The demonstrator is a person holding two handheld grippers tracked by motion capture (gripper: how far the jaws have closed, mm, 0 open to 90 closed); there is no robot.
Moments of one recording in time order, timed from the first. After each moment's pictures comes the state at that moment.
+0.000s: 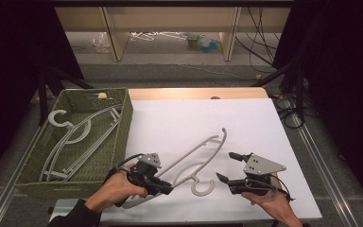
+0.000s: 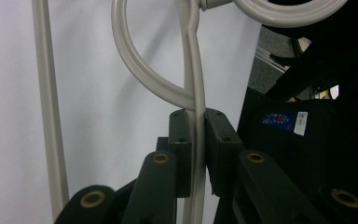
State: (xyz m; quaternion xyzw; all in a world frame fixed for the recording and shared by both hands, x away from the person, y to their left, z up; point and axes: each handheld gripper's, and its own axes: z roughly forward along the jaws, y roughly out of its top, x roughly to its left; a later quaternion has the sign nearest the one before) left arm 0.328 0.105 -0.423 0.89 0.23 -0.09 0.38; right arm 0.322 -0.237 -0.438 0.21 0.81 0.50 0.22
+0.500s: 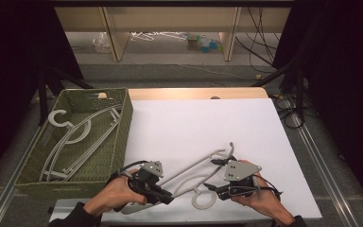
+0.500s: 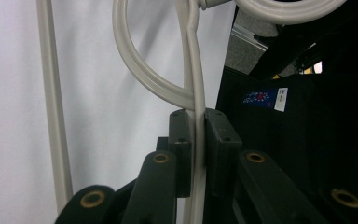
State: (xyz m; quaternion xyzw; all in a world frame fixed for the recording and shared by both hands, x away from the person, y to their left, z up) left arm 0.318 0.102 -0.428 0.90 0.20 -0.11 0.37; right arm 0.327 -0.201 -0.449 0.10 0.87 0.44 0.19
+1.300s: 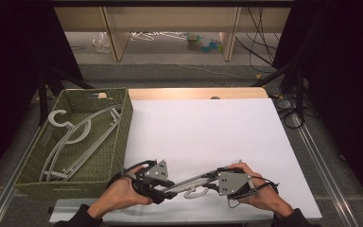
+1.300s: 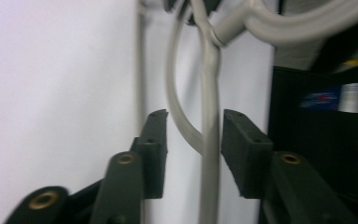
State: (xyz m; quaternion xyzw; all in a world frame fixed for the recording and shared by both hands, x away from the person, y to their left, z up) left arm 0.311 0.086 -0.415 0.93 0.13 0.05 0.35; right arm 0.327 -0.191 -0.444 -0.11 0.89 0.38 0.21
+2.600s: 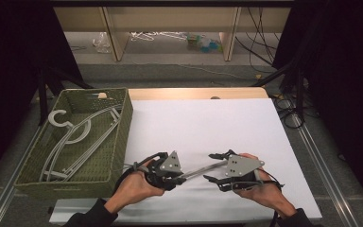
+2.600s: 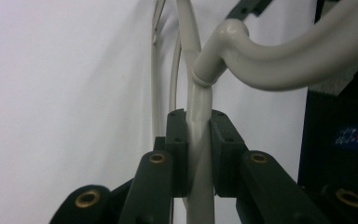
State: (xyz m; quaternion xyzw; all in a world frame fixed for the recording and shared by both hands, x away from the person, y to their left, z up) left arm 0.332 0.067 -0.402 0.92 0.15 0.07 0.35; right arm 0.335 -0.204 -0.426 0.07 0.86 0.46 0.22
